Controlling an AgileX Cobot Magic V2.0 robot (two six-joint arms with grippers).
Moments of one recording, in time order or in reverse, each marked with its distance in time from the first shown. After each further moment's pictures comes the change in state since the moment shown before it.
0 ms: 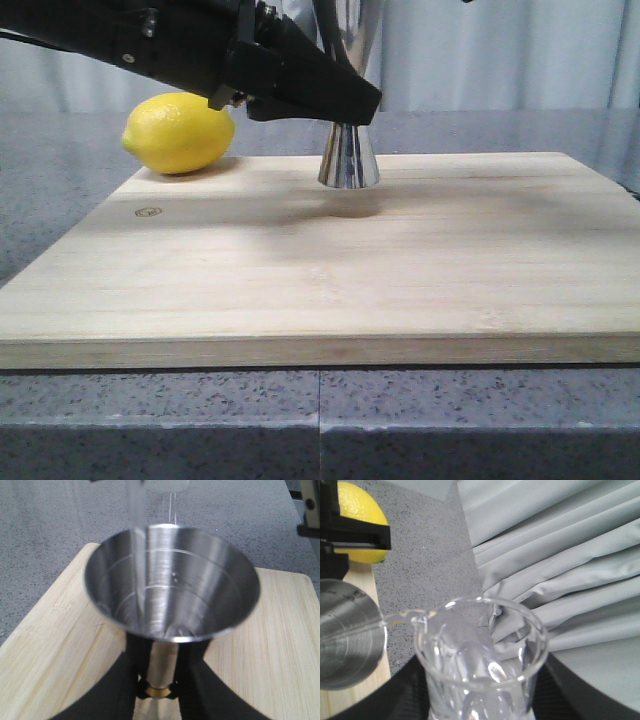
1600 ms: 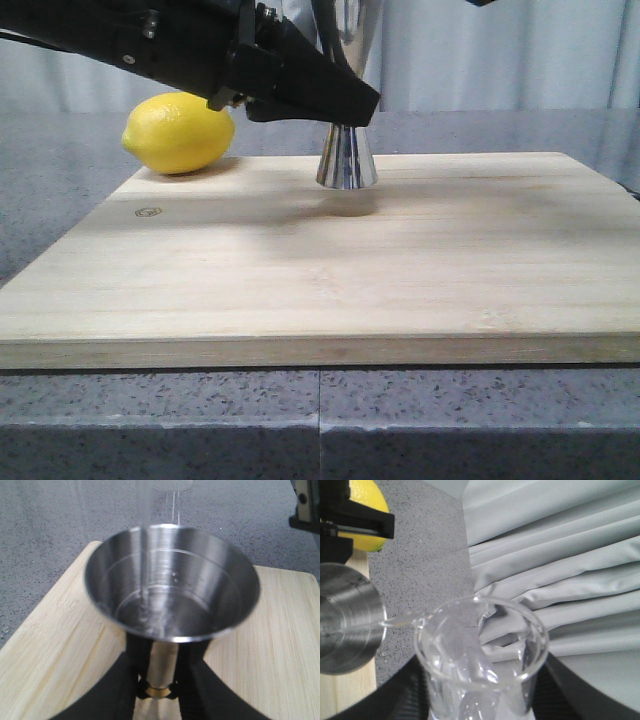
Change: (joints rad) left arm 0.000 0.000 0.000 -0.002 -0.010 0.000; right arm 0.000 0.000 0.000 -0.119 -0.006 0.000
